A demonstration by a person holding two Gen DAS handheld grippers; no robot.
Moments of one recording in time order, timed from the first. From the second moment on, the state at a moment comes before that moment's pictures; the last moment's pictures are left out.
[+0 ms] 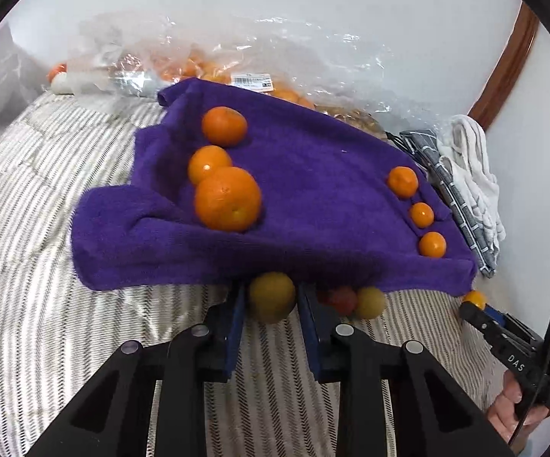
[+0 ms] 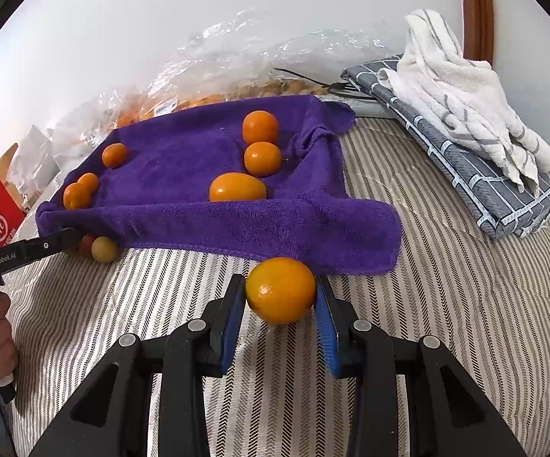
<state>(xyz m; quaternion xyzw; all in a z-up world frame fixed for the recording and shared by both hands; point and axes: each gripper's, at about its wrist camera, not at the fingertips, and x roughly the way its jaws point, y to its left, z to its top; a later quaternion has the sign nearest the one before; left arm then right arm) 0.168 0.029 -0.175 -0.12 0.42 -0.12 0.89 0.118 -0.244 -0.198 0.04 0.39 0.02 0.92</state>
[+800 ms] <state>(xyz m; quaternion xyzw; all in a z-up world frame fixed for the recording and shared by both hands) 0.153 0.018 -0.160 -0.08 0.38 -0.13 0.91 0.115 -0.246 -0.195 0.05 0.38 0.01 0.92</state>
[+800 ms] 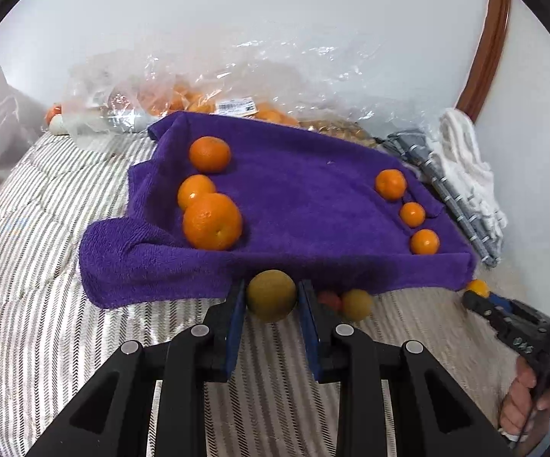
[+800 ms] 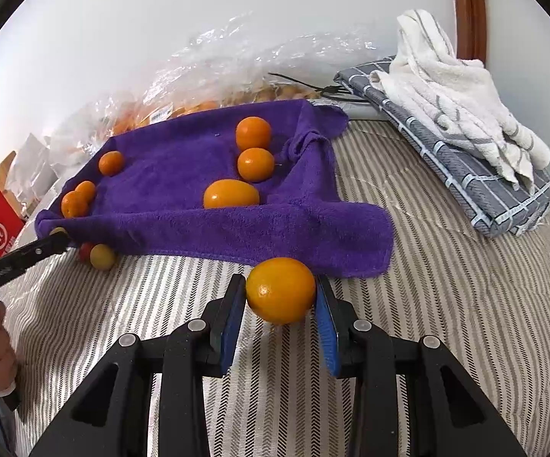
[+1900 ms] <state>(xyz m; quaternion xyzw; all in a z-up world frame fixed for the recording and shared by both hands) 0.213 0.080 -0.085 -0.11 0.33 -0.03 0.94 0.225 -0.186 -0.125 -0.01 0.34 0.06 0.94</state>
